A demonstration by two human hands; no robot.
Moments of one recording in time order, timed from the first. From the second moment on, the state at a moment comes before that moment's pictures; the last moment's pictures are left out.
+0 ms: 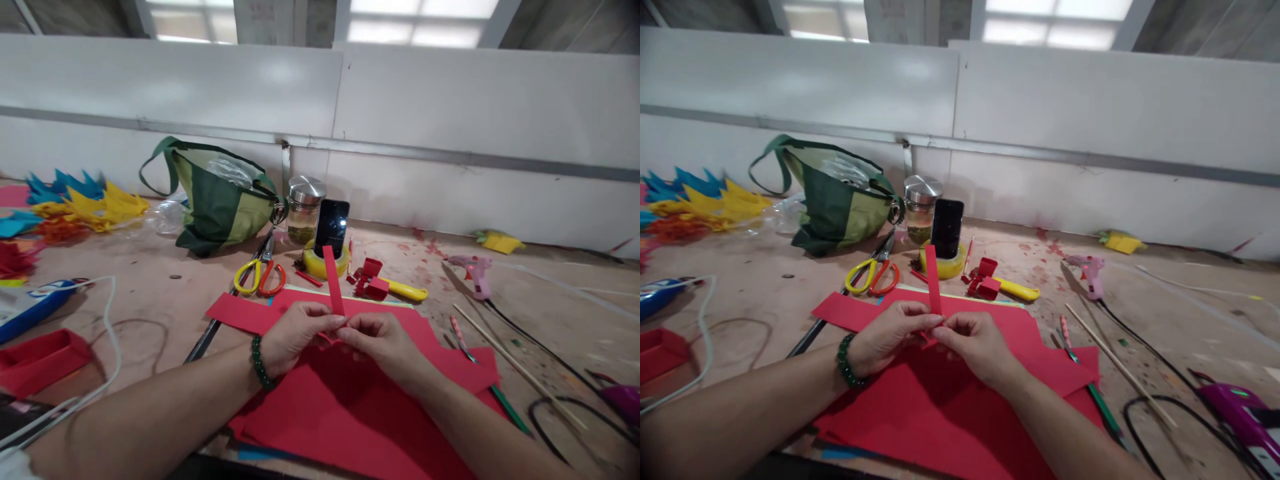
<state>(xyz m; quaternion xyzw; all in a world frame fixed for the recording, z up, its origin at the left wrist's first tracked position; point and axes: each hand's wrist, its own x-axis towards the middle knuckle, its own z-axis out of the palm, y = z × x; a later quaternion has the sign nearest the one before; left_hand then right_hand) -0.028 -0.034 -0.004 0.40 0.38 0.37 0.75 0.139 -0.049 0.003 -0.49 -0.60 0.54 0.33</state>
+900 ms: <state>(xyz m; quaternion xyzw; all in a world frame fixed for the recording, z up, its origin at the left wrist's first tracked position) -0.031 -0.033 -0.003 0.41 0.37 0.36 0.75 0.152 -0.048 0.005 -0.38 -0.82 0.20 0.38</state>
